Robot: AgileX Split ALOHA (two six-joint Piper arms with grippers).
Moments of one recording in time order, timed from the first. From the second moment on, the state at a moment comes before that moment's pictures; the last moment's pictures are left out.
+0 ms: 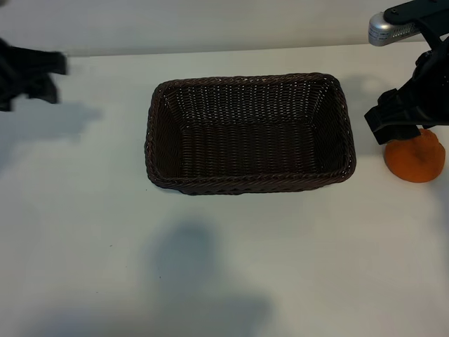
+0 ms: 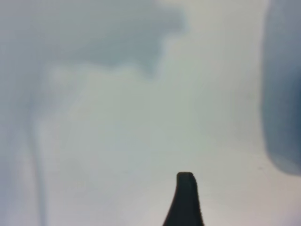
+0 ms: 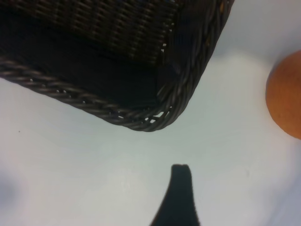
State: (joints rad) left arm -0.06 1.48 -1.23 -0.03 0.87 -0.17; right arm 0.17 1.47 -1.19 0.10 1.02 -0.09
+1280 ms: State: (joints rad) left arm 0.08 0.69 -1.24 -0.02 1.08 0.07; right arm 0.17 1.47 -1.19 0.10 1.02 -0.09
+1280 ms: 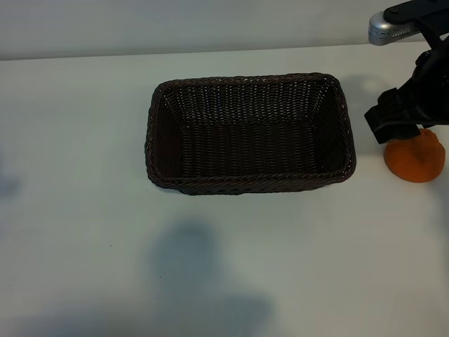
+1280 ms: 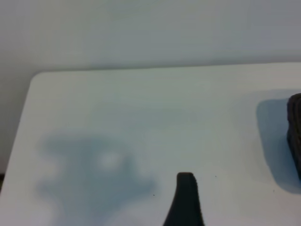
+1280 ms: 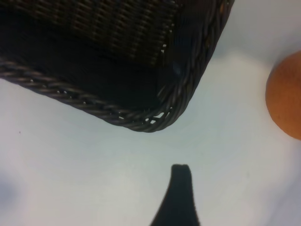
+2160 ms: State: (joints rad) left arm 0.08 0.08 -0.63 -0.02 1.07 0.05; right arm 0.17 1.47 -1.19 0.10 1.01 -0.09
